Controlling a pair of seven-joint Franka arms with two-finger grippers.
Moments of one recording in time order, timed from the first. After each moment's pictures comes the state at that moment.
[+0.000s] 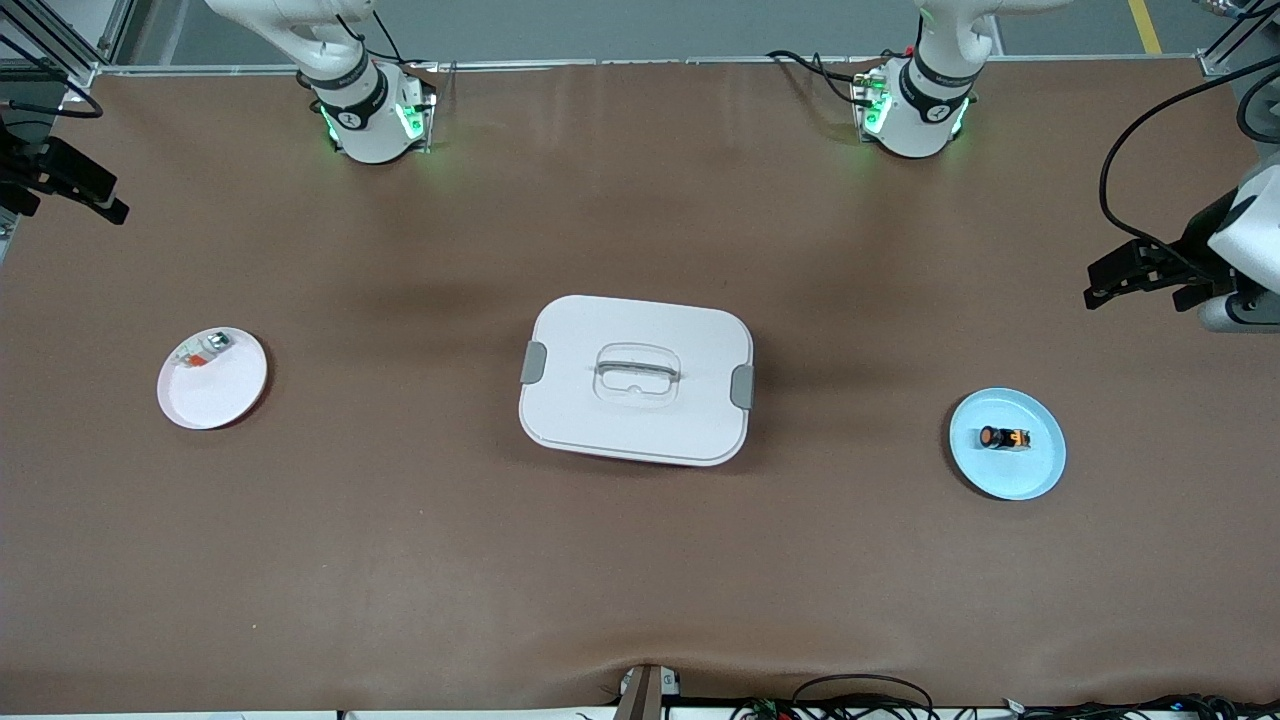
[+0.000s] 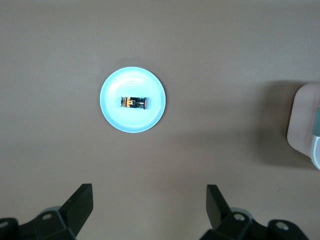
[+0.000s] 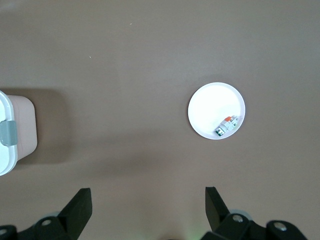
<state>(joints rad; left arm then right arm) -0.01 0.05 -0.01 -1.57 -0.01 1.64 0.01 -0.04 -0.14 -0.02 -1.62 0.00 1.49 0.06</state>
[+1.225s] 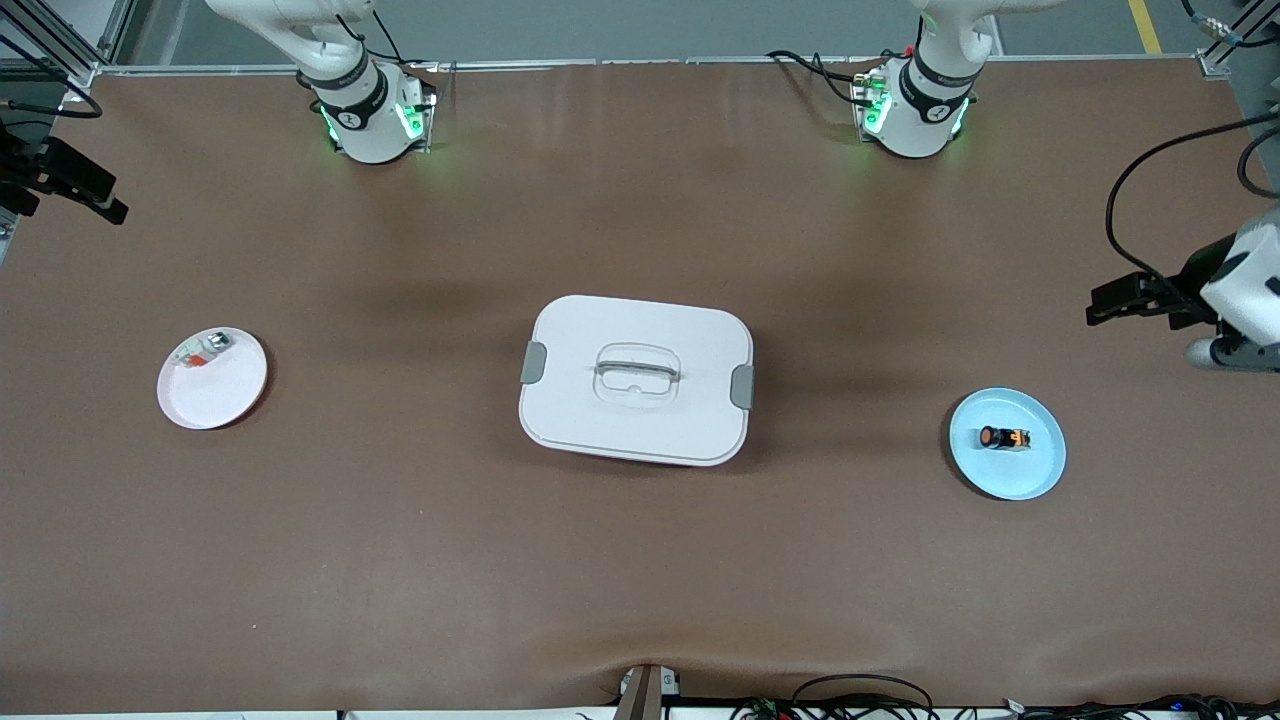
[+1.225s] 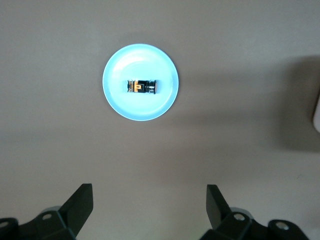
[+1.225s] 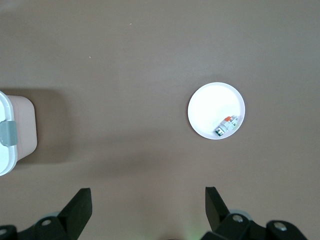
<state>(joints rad) 0.06 0.17 -0.01 -1.58 -0.01 1.62 0.11 -0.04 -0.14 -0.02 -1.62 0.00 1.49 0.06</state>
